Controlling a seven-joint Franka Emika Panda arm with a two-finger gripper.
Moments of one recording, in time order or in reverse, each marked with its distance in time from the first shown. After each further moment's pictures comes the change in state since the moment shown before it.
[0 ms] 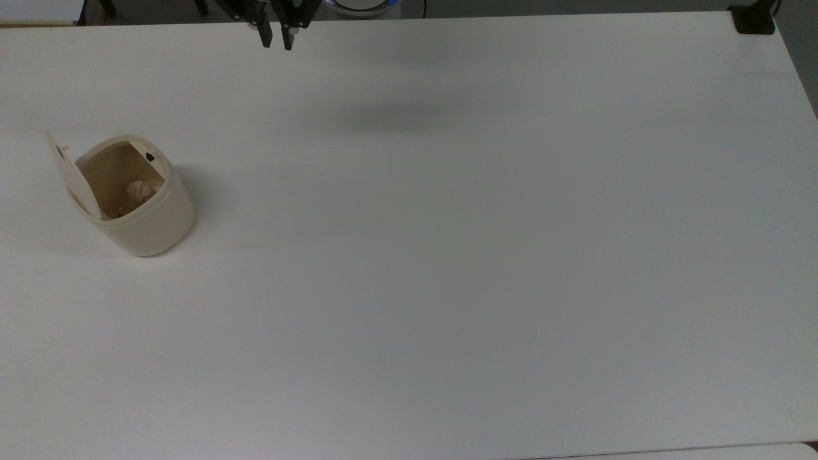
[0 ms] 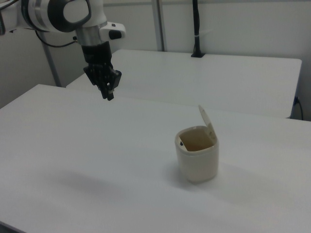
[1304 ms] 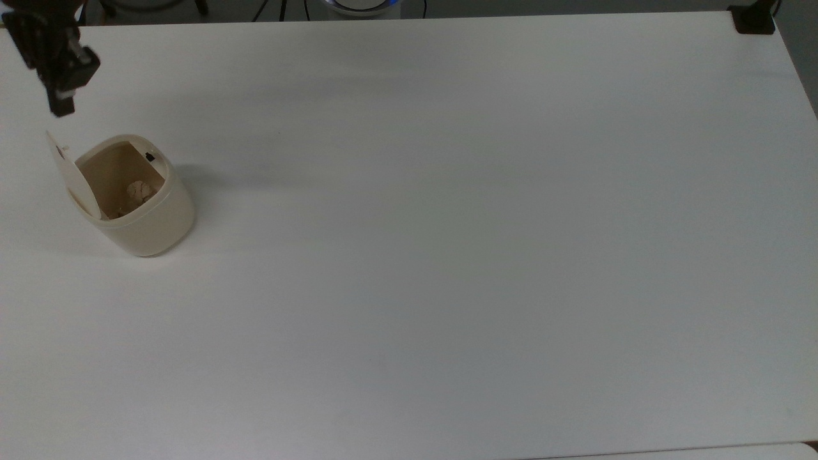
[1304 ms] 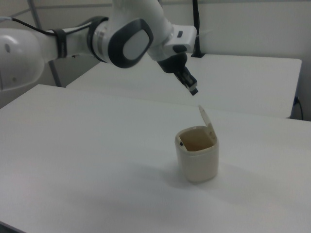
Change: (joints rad) arm -0.125 0.151 -0.192 0.001 0.000 0.626 0.253
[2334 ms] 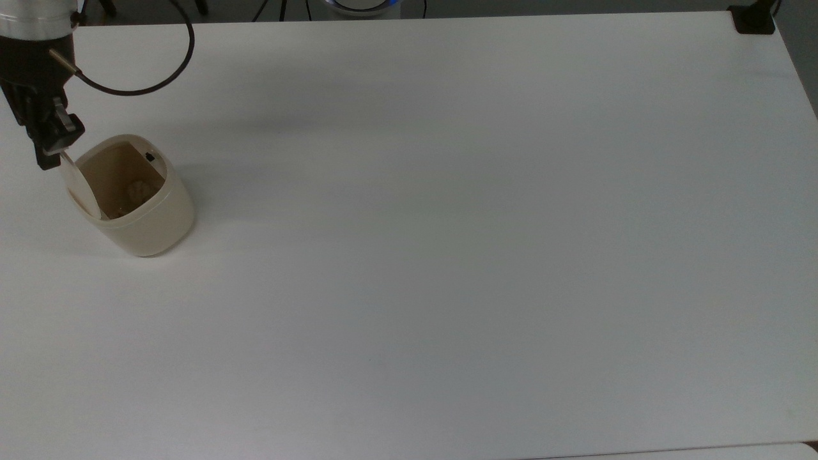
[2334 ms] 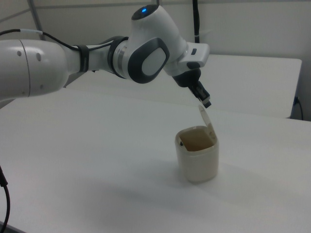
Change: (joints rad) arm -0.025 0.140 -0.002 0.050 -0.022 0.084 0.055
